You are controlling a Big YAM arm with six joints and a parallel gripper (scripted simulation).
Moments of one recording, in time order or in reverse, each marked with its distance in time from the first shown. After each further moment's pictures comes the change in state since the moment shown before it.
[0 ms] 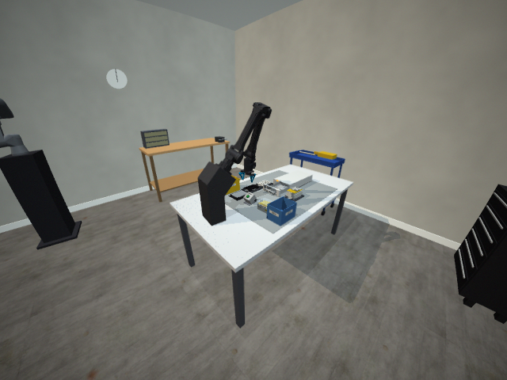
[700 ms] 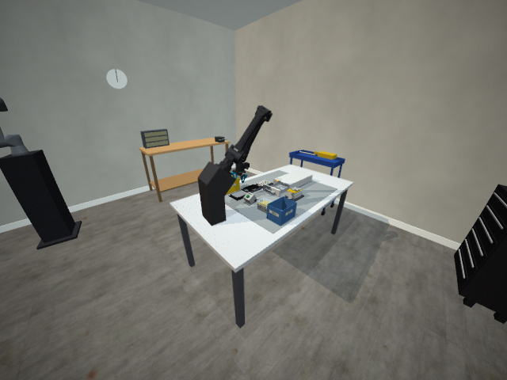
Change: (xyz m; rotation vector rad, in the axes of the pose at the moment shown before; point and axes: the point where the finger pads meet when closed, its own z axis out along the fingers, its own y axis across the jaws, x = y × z) arm 0.041 0.059 0.001 -0.008 0.012 0.178
